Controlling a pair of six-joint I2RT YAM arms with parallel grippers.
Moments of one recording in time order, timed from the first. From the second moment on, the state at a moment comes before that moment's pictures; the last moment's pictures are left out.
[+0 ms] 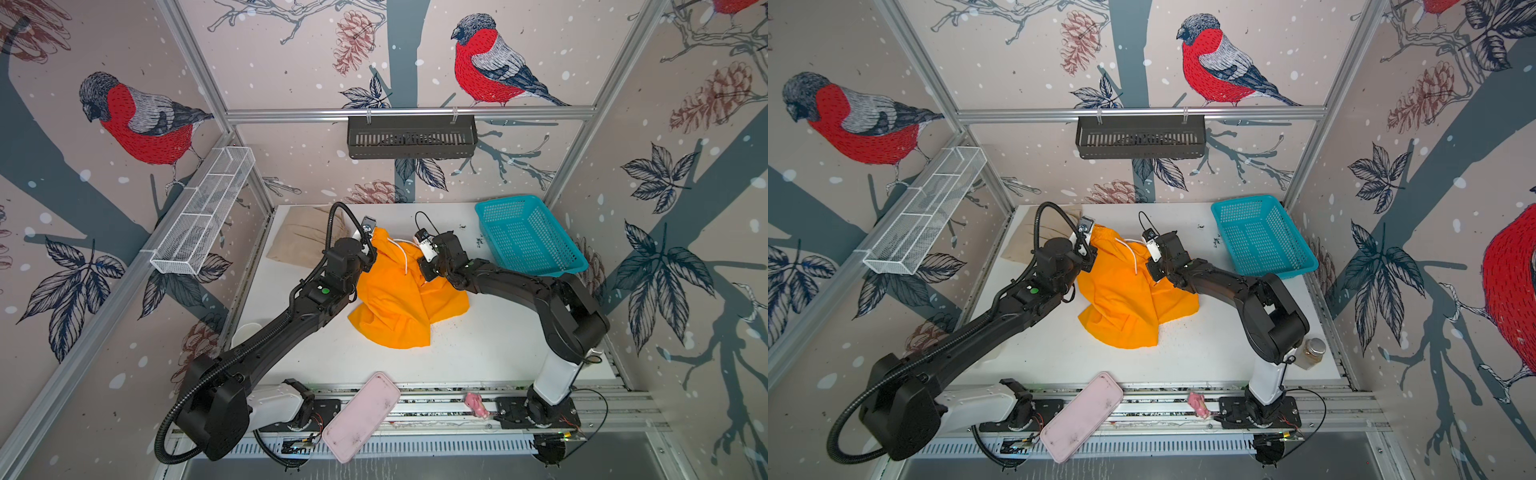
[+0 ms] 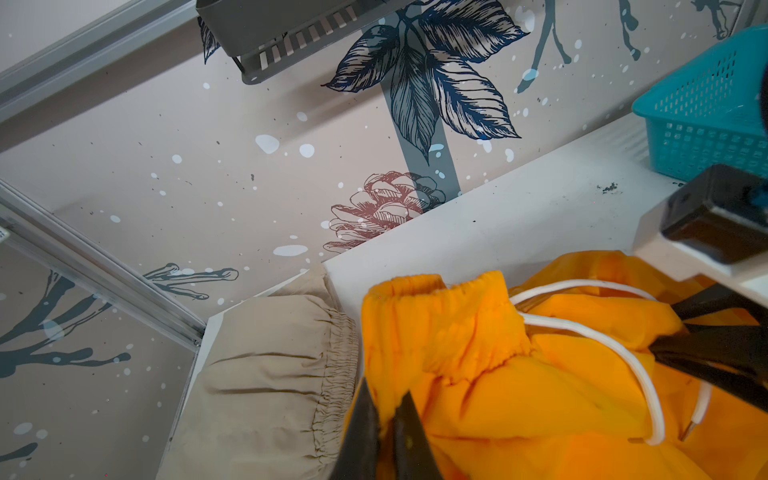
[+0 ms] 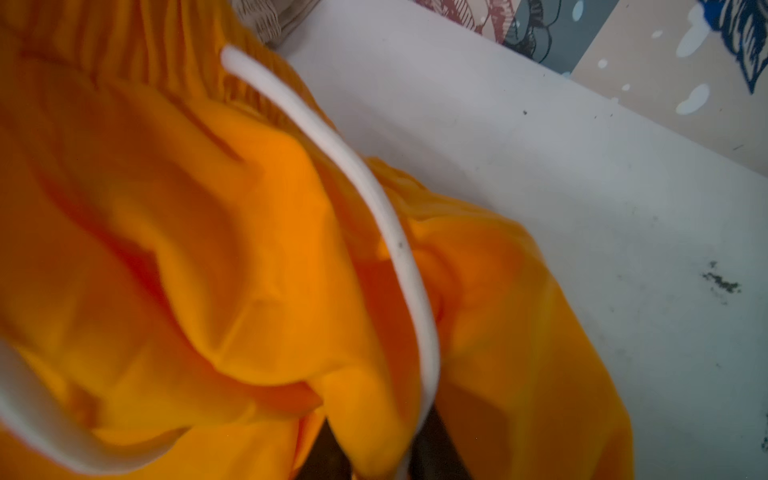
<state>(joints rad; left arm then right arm) -0.55 1.23 0.89 0.08 -0.36 0.25 0.61 1.78 1.15 0.00 -0.02 -0.07</state>
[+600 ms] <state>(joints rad) -0.47 1.39 1.05 0.09 -0.13 0.31 0.82 1.22 0.66 0.00 0.10 0.14</state>
